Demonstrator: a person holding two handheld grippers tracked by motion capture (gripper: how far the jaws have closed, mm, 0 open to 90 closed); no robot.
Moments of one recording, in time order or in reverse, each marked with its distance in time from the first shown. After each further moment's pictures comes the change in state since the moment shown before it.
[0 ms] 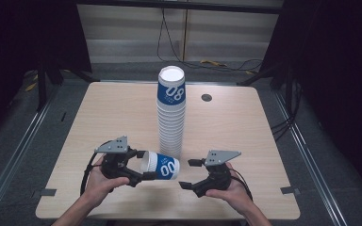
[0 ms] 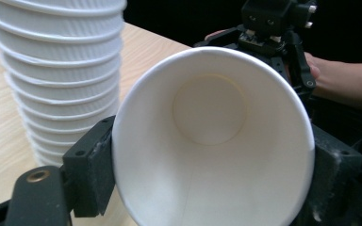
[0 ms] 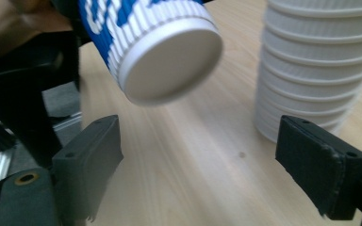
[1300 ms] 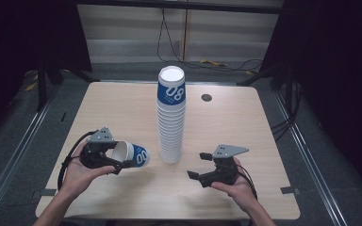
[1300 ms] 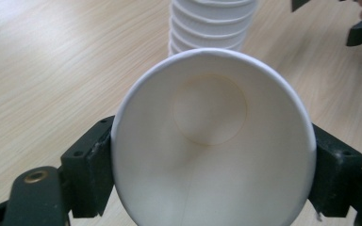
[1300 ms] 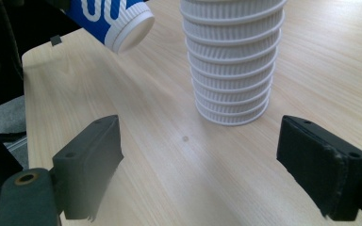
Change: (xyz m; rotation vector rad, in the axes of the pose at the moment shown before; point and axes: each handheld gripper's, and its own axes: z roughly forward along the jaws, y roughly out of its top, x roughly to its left) left arm 0.032 0.006 -0.041 0.294 0.342 -0.029; right arm -0.022 -0.007 -0.011 0.012 -0.150 0.081
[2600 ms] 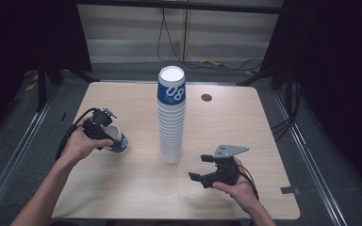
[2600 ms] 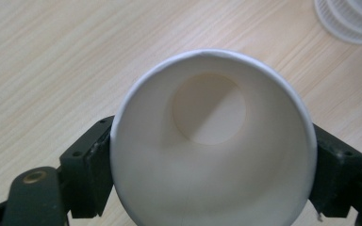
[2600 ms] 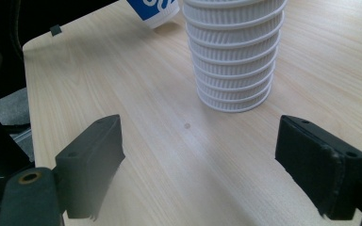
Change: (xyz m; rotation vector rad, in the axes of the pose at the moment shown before) left arm 0.076 0.028 0.031 0.451 0.184 -0.095; right arm 0.000 -0.001 -0.002 0.050 0.009 0.012
